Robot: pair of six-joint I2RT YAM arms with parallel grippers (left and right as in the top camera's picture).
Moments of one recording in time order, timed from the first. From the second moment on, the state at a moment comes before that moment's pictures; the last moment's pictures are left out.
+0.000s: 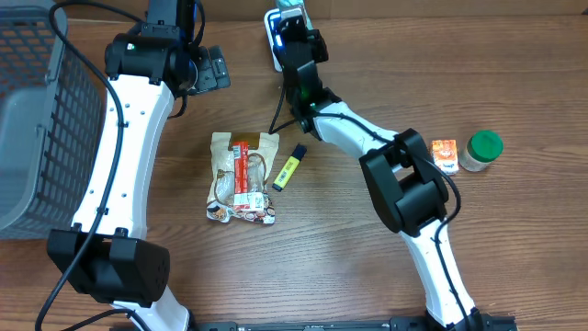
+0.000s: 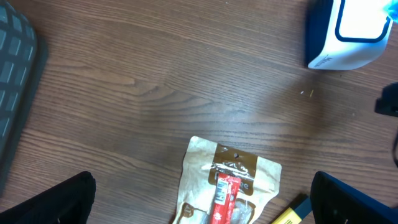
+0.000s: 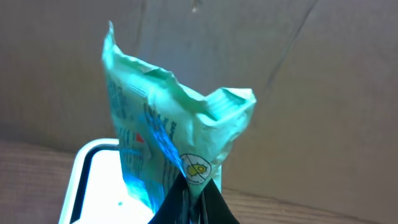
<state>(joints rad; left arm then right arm) -0.14 1.84 1.93 -1.16 -0.15 -0.41 0.54 2.40 1.81 0.41 0.59 -0.21</state>
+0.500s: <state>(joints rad) -0.14 1.84 1.93 -1.16 -0.15 -0.41 0.45 1.78 1.82 -0.85 0.39 0.20</state>
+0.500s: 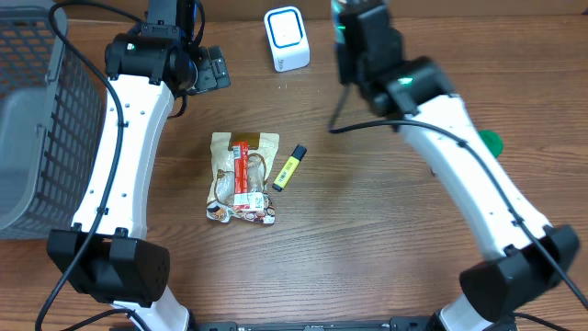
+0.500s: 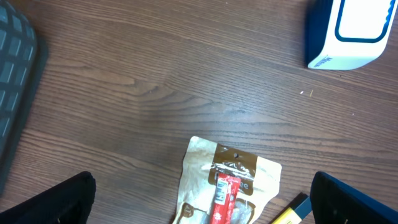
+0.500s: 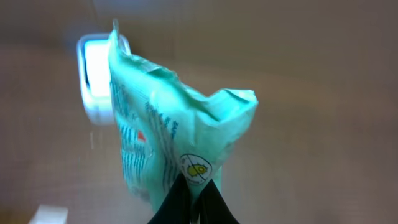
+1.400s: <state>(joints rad) -0.14 1.84 1.93 -1.16 -0.15 -0.41 0.08 1.81 1.38 -1.05 0.18 0.28</state>
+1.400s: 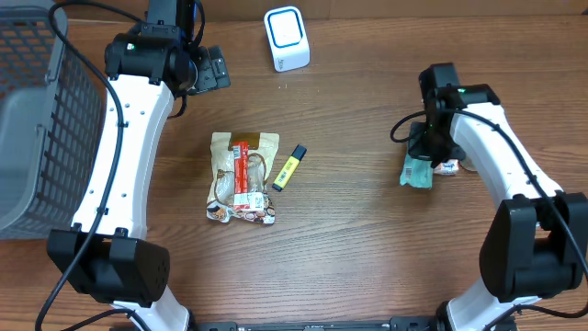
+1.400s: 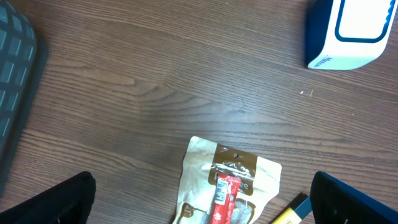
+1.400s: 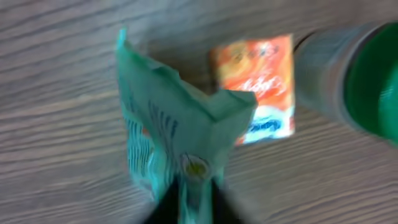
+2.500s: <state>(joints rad) -0.14 1.84 1.93 -1.16 -0.15 -0.41 0.57 1.81 1.38 -0.63 -0.17 0.73</state>
